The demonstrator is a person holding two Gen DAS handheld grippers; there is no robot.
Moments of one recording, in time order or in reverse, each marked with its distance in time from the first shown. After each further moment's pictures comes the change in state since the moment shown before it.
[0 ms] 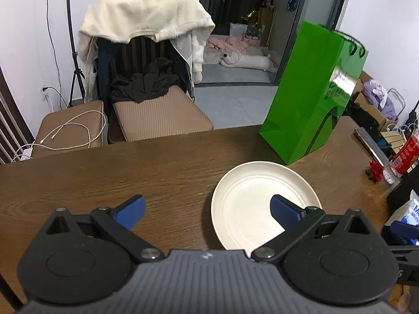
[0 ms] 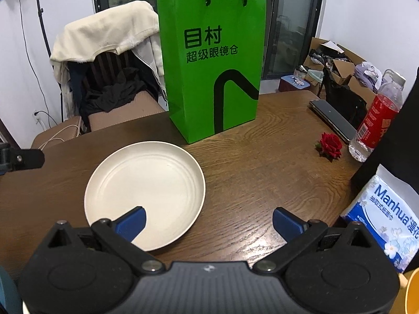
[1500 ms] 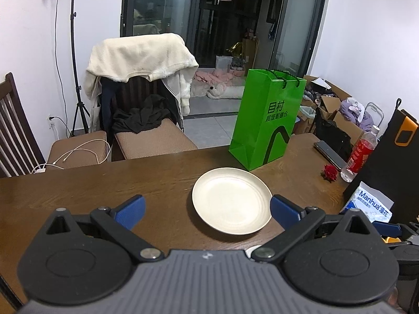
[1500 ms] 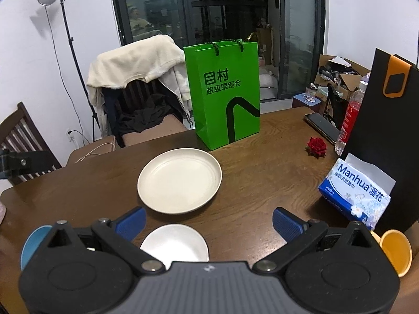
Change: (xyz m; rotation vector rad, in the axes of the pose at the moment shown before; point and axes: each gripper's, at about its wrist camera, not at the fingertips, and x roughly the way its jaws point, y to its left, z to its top) left arm -0.168 -0.027 -0.051 0.040 -0.164 -0.041; right arm -0.148 -0.019 -0.063 0.024 -0.118 0.117
